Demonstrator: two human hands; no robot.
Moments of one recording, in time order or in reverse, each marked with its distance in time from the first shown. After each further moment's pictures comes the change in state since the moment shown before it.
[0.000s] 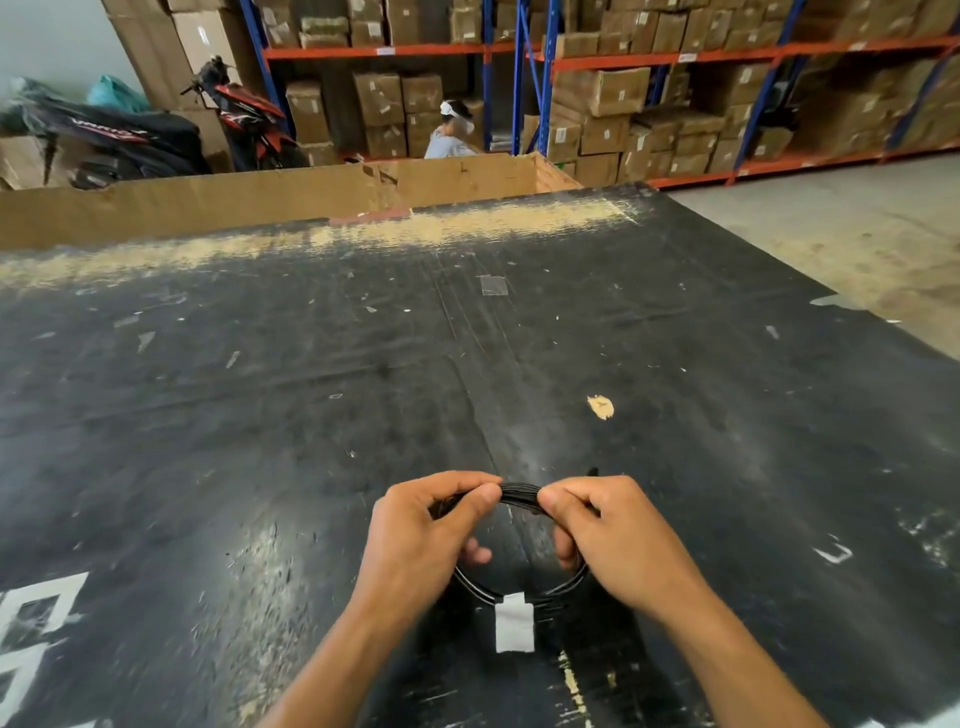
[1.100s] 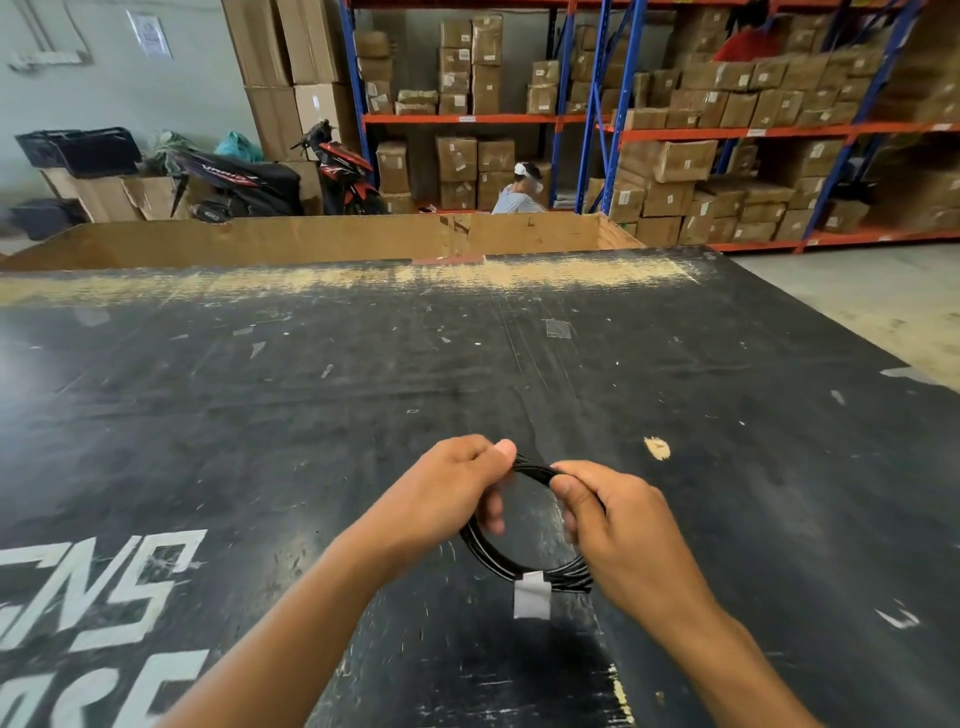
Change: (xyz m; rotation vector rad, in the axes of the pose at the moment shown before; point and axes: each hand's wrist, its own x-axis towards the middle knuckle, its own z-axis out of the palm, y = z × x) left_hand -0.009 0.056 -0.055 0.121 -0.209 -0.041; right_hand -0.012 -0.047 0.020 -0.045 0.146 -0.349
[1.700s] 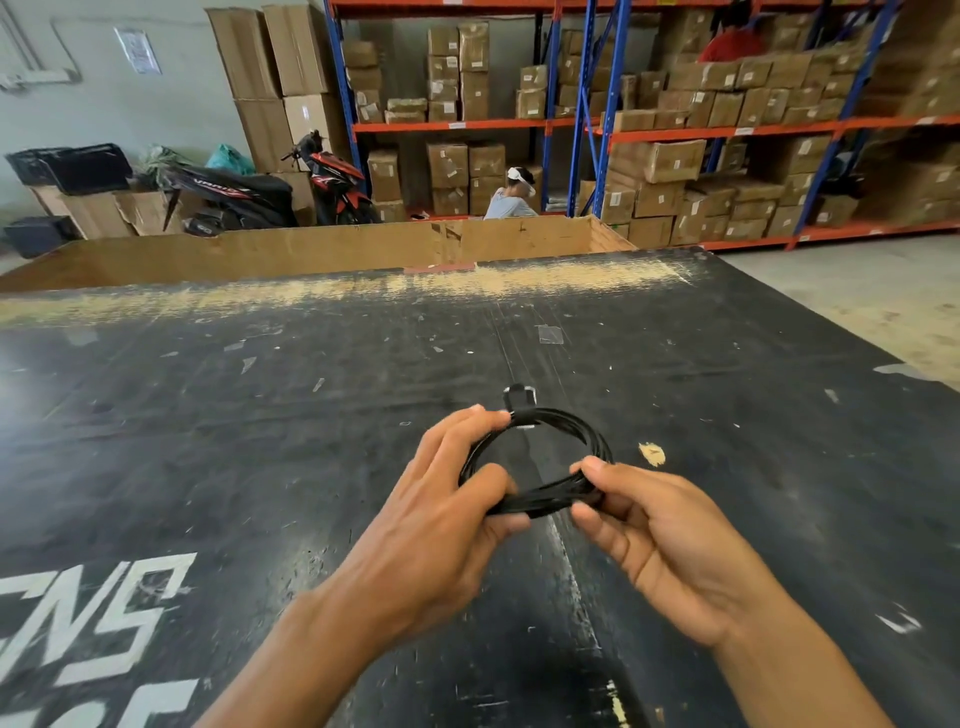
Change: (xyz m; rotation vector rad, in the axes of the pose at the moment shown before) left_hand -0.022 -0.008 -0.003 0.822 0.155 0.700; right_hand 0.010 -0.023 -0.039 1.193 -0.076 0.684
